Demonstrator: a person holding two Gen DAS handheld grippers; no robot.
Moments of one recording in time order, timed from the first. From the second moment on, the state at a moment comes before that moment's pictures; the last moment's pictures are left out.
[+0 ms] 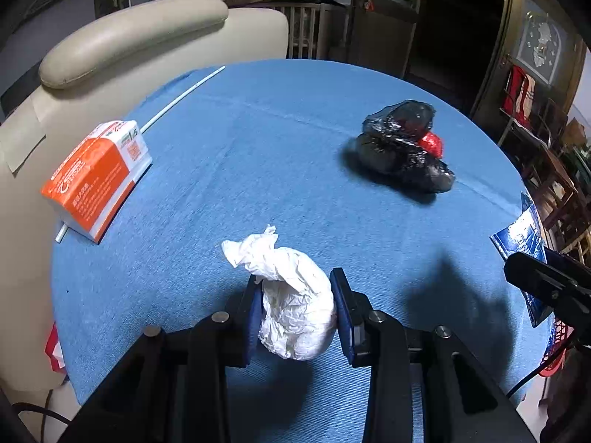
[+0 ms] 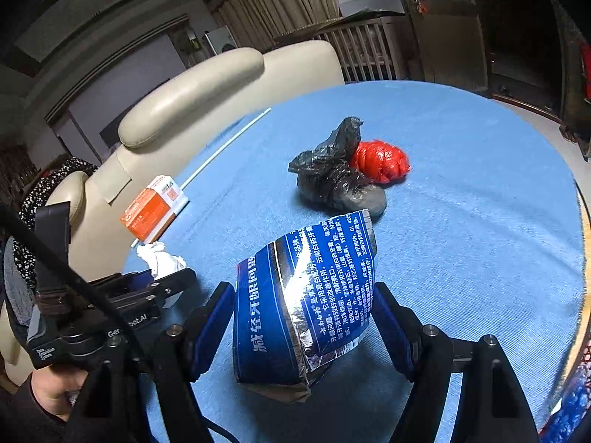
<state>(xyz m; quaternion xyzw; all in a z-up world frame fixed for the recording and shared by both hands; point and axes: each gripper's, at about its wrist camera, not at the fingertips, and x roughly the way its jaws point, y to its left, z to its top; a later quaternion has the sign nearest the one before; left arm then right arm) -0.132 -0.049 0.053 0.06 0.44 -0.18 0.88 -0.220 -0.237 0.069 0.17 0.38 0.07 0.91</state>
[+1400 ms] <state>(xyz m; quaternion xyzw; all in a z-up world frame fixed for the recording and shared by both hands) -0.154 -0.055 0.064 0.08 0.42 -0.19 0.88 -0.247 -0.256 0.063 0.19 0.38 0.04 0.91</state>
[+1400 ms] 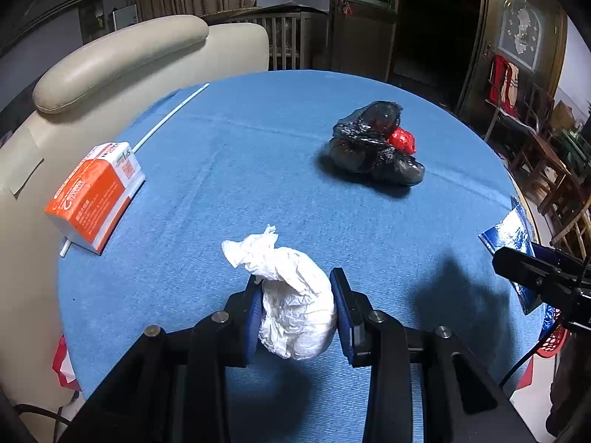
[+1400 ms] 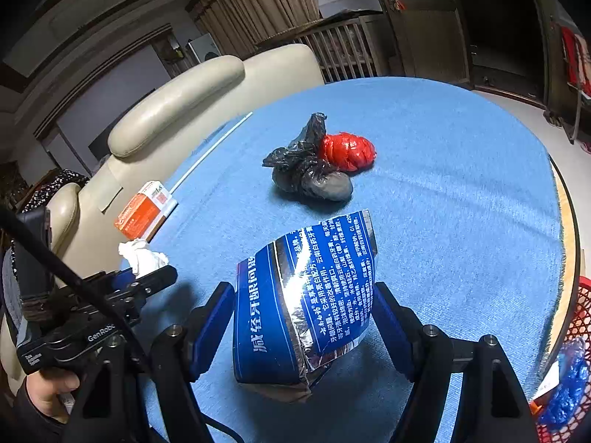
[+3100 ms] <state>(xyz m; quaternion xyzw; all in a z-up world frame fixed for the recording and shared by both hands) -0.151 -0.038 0.080 0.06 0.40 -0.19 0.89 -0.247 -0.254 0.069 0.20 0.37 0.04 0.91</state>
